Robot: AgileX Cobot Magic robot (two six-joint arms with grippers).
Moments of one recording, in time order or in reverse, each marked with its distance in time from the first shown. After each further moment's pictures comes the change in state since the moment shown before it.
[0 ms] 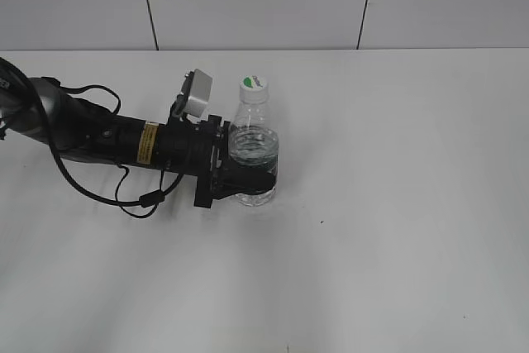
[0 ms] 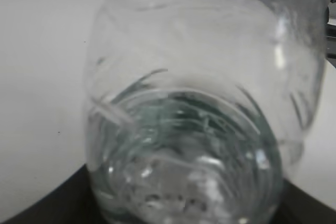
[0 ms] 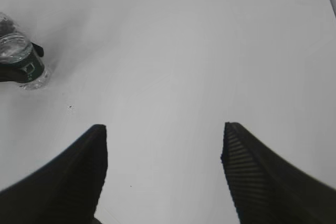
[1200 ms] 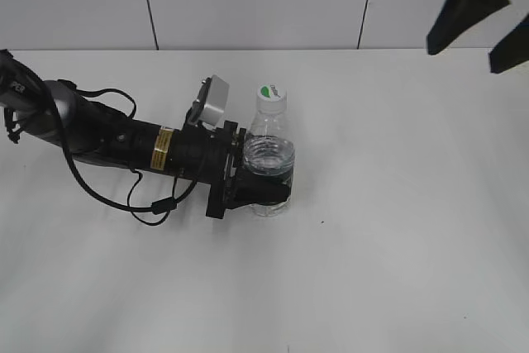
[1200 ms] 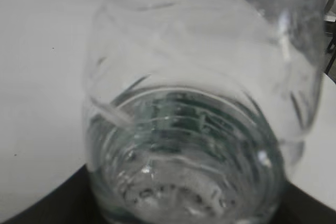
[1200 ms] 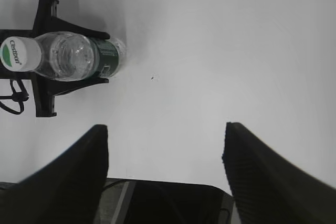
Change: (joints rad) left arm -0.051 0.000 -0.001 0.004 0.001 0.005; right arm 0.268 0.997 -0.644 0.049 0.257 0.474
